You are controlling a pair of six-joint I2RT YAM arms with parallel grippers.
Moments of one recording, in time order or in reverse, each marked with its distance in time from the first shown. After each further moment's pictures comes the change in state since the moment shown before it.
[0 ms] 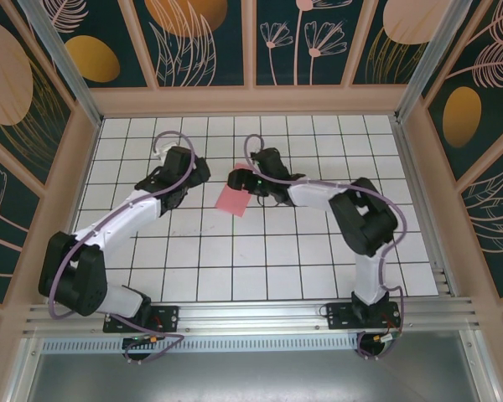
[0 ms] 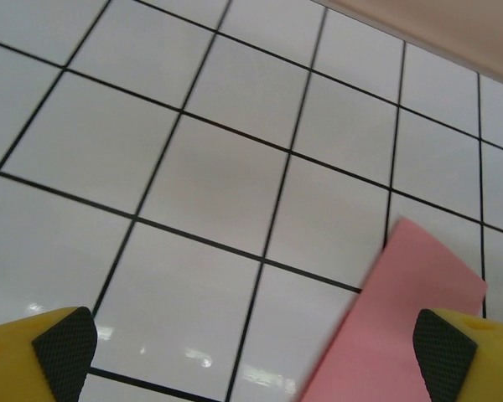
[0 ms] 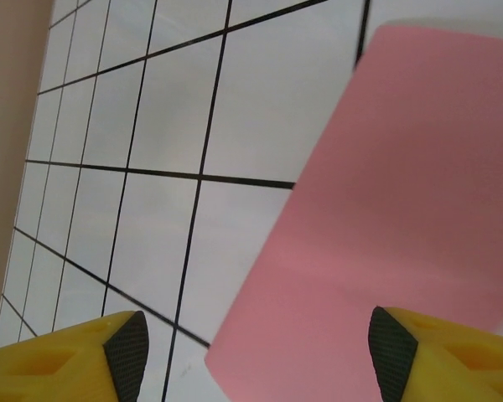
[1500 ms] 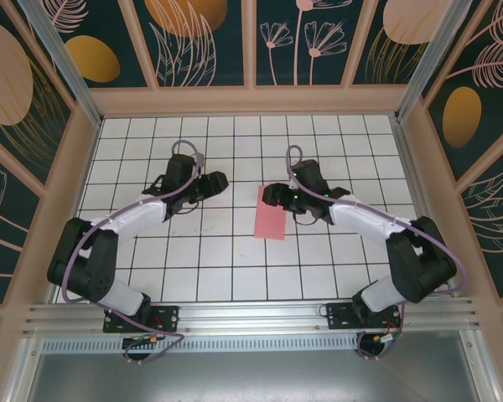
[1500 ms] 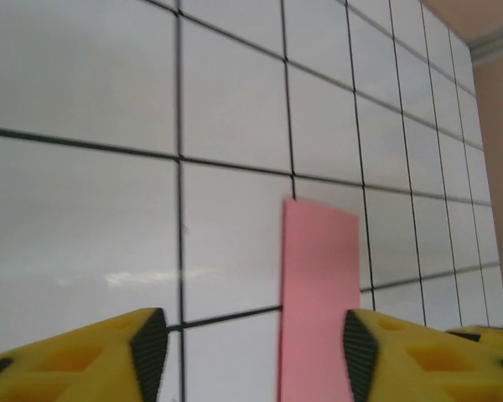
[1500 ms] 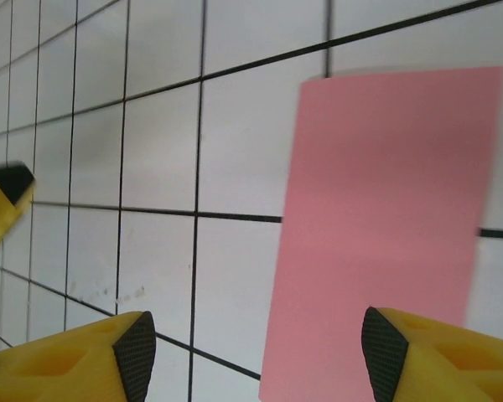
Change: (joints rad) left arm -0.017 0.135 -0.105 0.315 0.640 -0.047; right arm -0.122 -0.536 -0.409 -0.250 0.015 0.022
